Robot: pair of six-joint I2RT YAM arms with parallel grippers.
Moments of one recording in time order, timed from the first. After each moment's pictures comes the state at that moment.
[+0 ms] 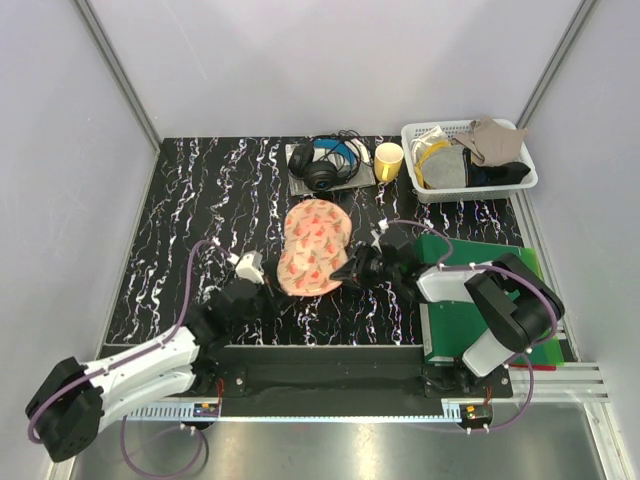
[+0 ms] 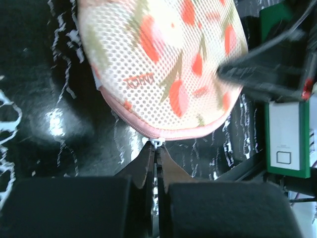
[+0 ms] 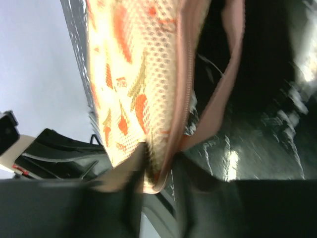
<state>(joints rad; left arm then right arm) -0.78 0.81 0.21 0.07 -0.07 -0.89 0.62 1.59 0.53 0.49 -0.40 1.15</state>
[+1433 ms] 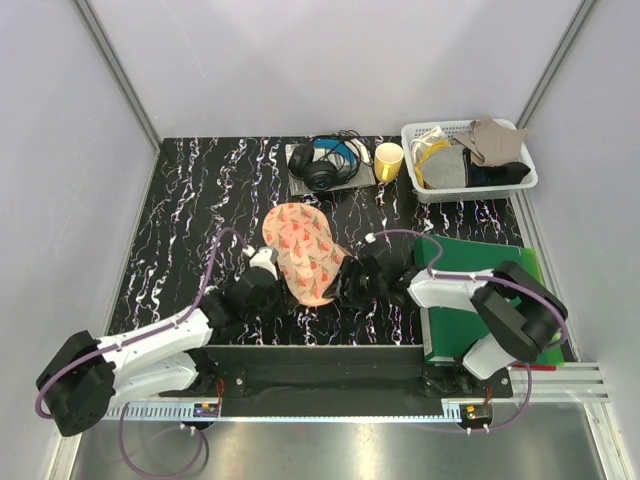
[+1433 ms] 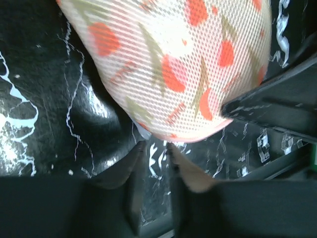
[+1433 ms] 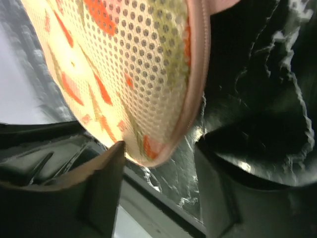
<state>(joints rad) -0.80 0.98 0.36 -0.10 -0.10 -0.80 0.76 1.58 0.60 0.22 -0.27 1.12</state>
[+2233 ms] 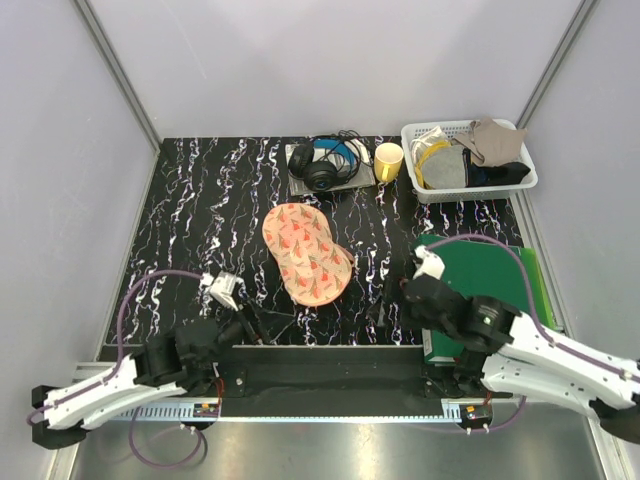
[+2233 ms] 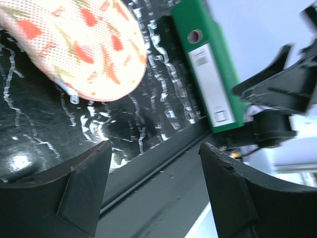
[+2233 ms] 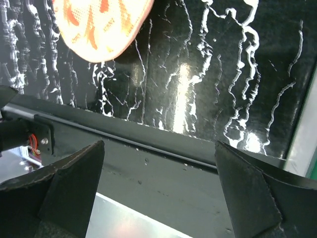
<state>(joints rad) -1.18 0.08 0.24 -0.44 -0.36 -0.92 1.05 0.79 0.71 -0.75 0.27 1.00</state>
